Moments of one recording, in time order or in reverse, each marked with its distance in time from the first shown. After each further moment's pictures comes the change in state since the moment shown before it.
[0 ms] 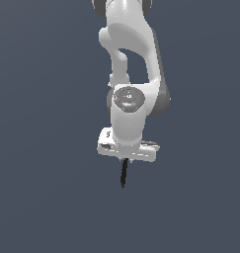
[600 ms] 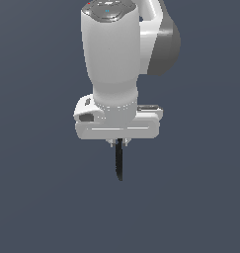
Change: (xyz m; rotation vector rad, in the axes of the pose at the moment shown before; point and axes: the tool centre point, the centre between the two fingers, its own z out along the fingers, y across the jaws) arm 0.028 0.020 -0.145 0.031 0.049 -0.165
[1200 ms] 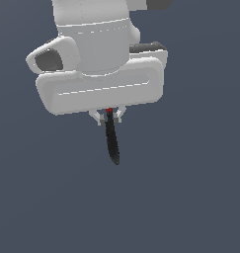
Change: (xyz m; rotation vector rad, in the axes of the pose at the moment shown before) arm 0.024 0.015 -0.114 0.026 0.038 -0.131
